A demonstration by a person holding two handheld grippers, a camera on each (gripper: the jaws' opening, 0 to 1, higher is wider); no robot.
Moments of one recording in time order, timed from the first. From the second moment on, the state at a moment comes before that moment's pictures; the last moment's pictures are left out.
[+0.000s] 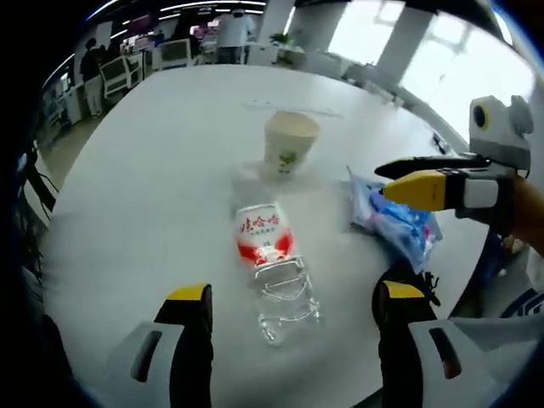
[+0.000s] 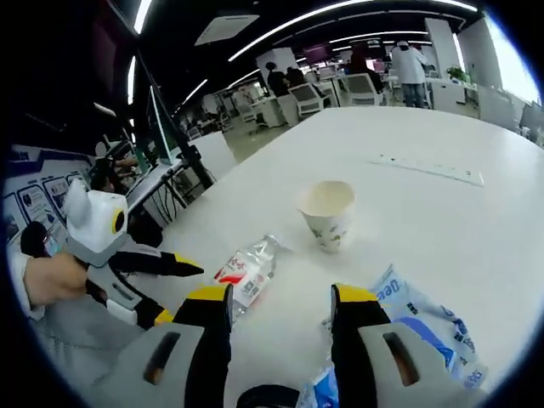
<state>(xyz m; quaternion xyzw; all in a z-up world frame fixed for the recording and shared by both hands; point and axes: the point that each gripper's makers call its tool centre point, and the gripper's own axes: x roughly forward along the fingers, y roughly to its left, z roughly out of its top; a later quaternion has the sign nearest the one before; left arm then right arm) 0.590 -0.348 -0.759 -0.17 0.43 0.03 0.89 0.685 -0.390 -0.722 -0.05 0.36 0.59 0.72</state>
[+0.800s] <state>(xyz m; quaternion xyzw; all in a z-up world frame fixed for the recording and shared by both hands) 0.601 -0.345 -0.795 -0.17 0.44 0.04 0.88 0.663 -0.312 -0.752 0.04 0.44 0.56 0.70</state>
